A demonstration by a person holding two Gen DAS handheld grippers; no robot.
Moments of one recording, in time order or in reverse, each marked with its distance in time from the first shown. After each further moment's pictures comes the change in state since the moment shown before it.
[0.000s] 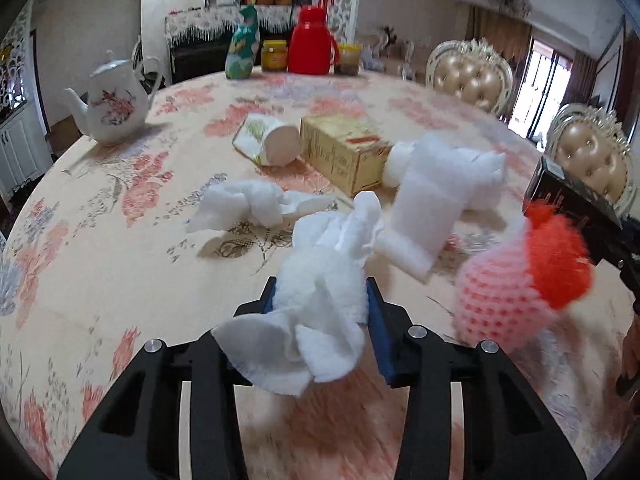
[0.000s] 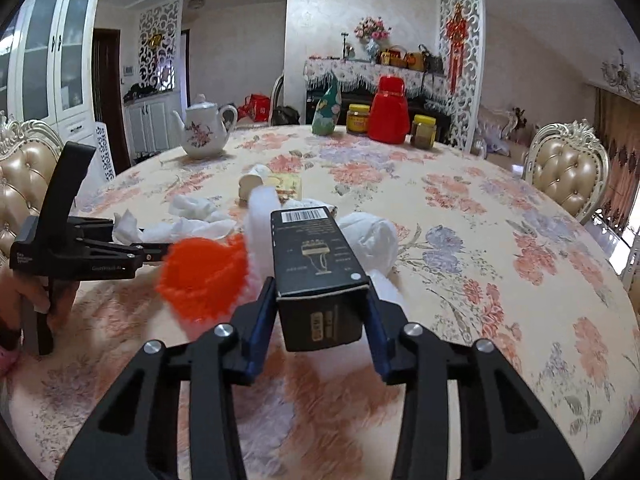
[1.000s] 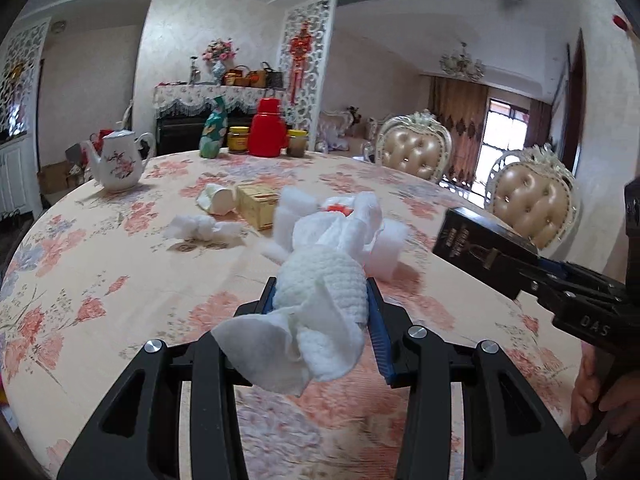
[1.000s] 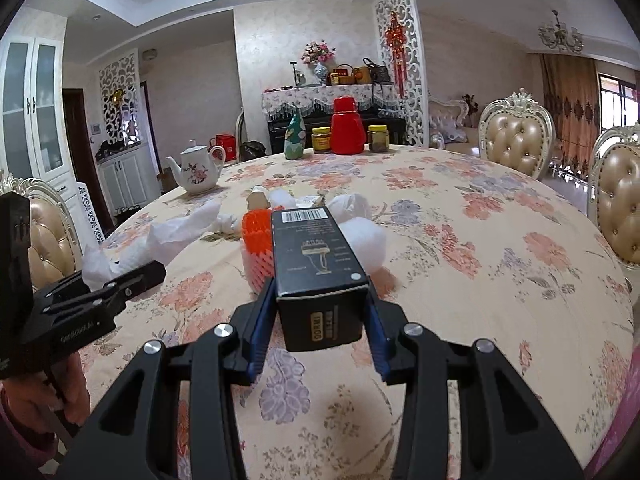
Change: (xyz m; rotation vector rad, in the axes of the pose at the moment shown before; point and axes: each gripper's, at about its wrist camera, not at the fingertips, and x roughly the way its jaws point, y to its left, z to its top) left arm -0.141 -0.101 -0.093 0.037 -0.318 -0.101; right arm -0.121 0.024 -0.064 0.199 -0.095 -0.090
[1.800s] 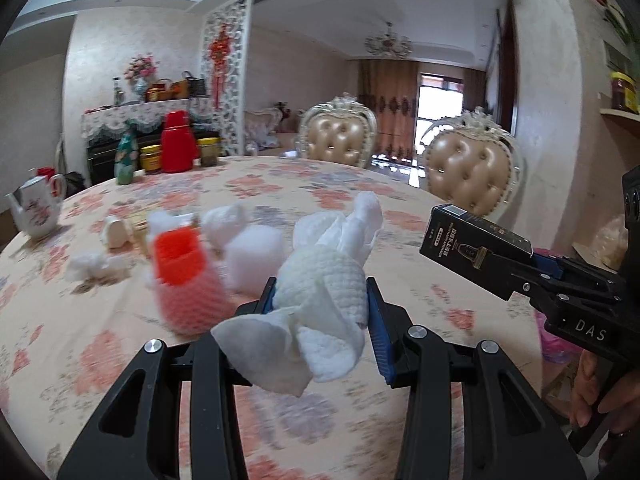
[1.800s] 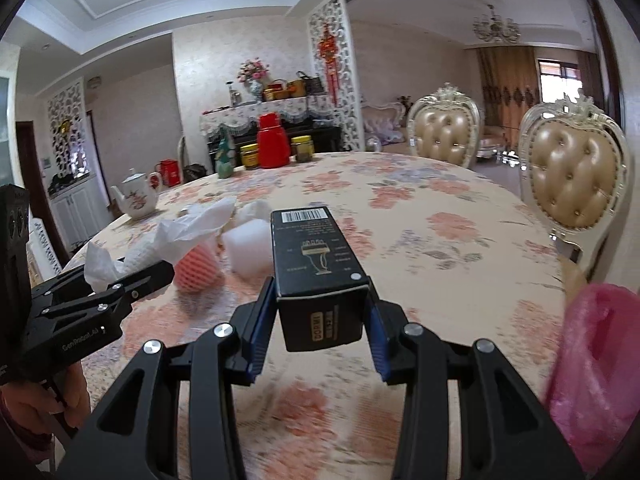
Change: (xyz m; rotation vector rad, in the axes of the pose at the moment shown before) left arm 0.035 -0.112 0.009 0.170 0.024 -0.211; right arm -0.064 -0.083 -0.030 0.132 -0.053 -0.202
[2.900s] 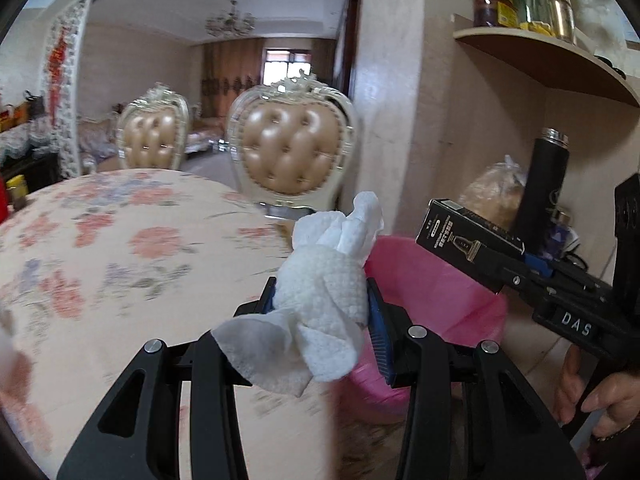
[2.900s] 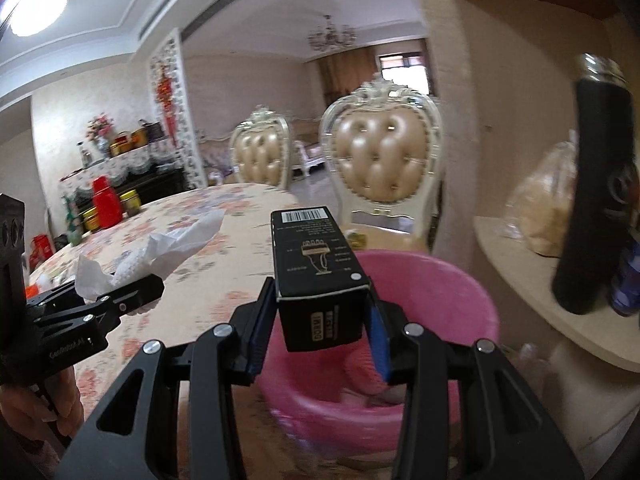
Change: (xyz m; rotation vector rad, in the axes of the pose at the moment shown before) left arm 0.109 -0.255 0.026 0.228 0.091 -0.543; right arm -0.134 -0.210 -0.047 0.276 -0.105 -0.505
